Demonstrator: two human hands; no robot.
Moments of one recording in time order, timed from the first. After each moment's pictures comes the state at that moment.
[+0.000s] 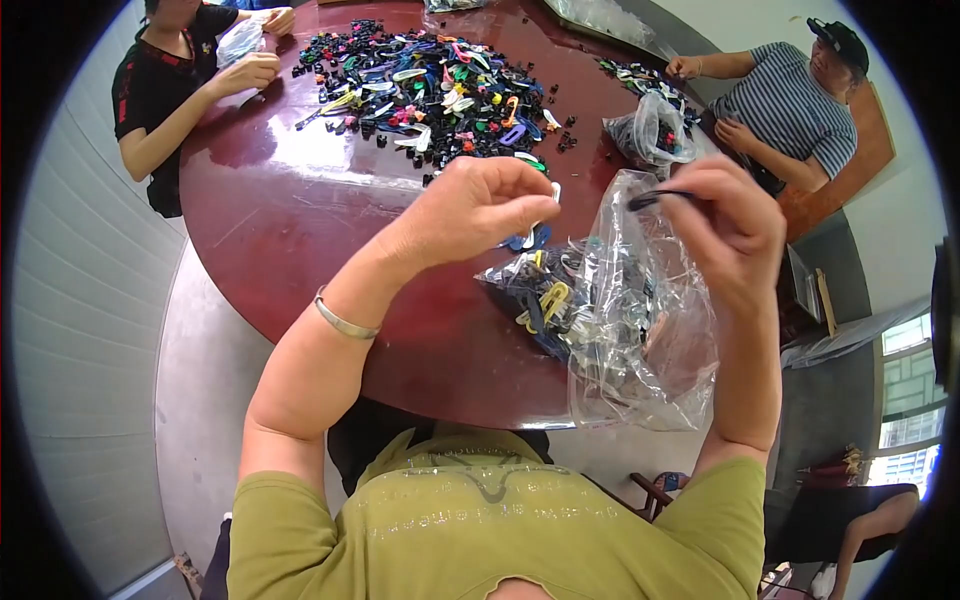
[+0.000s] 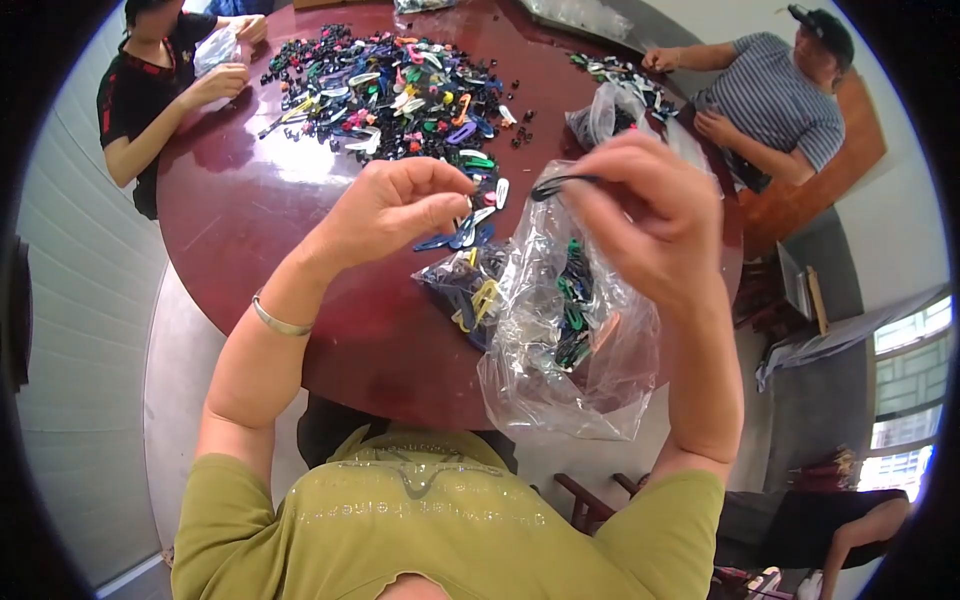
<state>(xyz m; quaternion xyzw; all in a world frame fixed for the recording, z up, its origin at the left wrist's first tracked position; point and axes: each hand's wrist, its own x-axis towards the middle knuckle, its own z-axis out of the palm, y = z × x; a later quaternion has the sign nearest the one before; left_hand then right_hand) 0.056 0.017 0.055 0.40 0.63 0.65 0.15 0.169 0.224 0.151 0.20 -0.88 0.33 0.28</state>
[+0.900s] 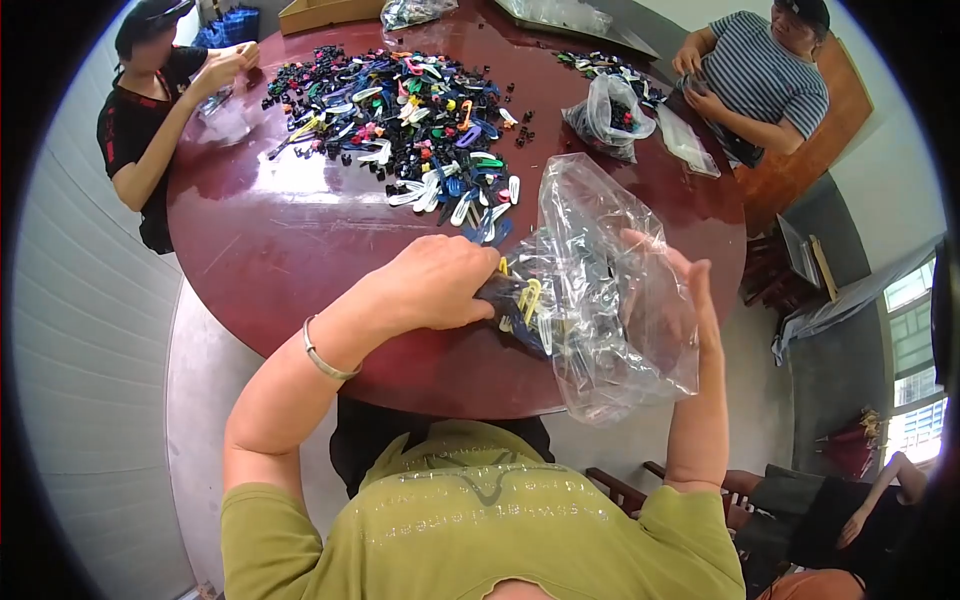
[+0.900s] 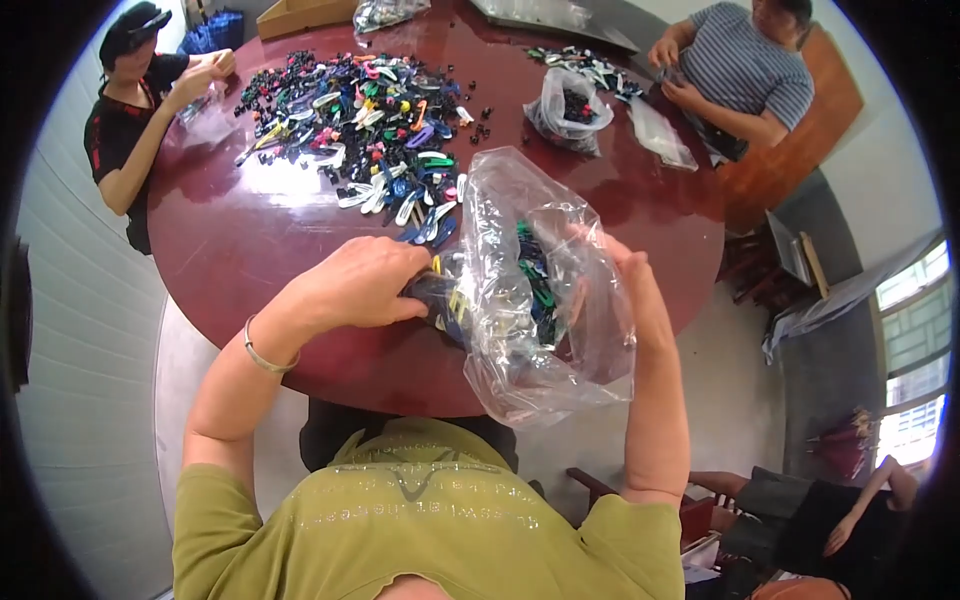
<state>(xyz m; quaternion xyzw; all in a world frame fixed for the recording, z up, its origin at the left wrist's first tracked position) 0.094 0.017 0.055 0.56 0.81 0.16 0.10 0.248 0.285 0.057 -0.05 -0.69 0.72 0.07</state>
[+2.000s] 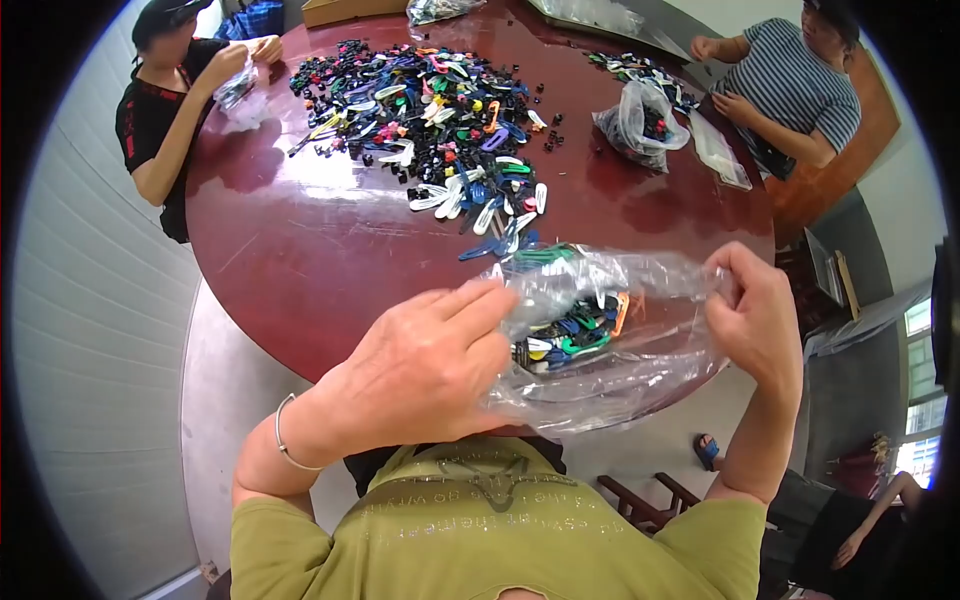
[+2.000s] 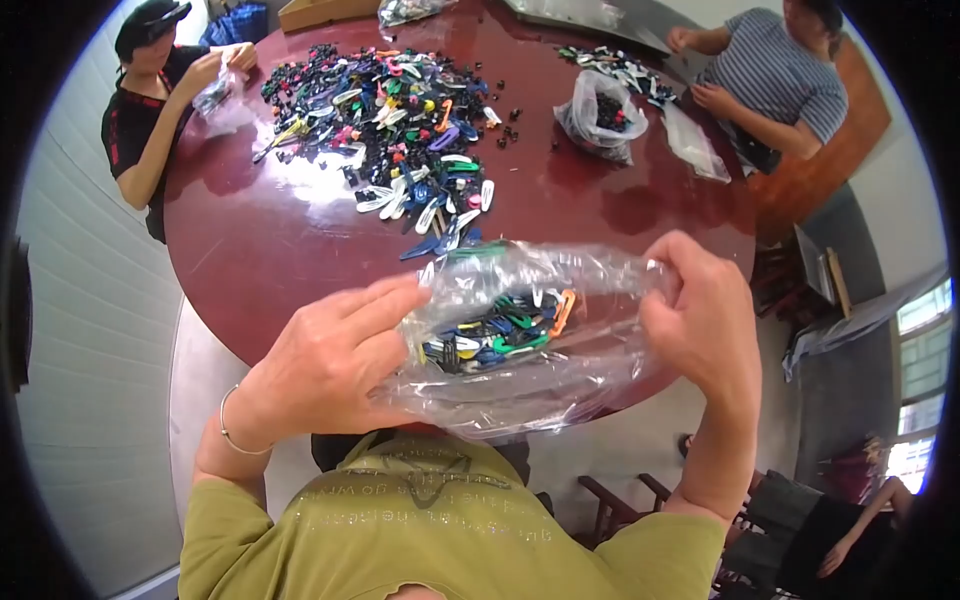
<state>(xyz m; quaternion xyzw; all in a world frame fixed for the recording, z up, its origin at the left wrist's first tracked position) 0.148 -0.025 0.091 0.60 0.73 0.30 -0.10 0.247 0.262 0.149 -0.11 -0.98 0.13 0.11</state>
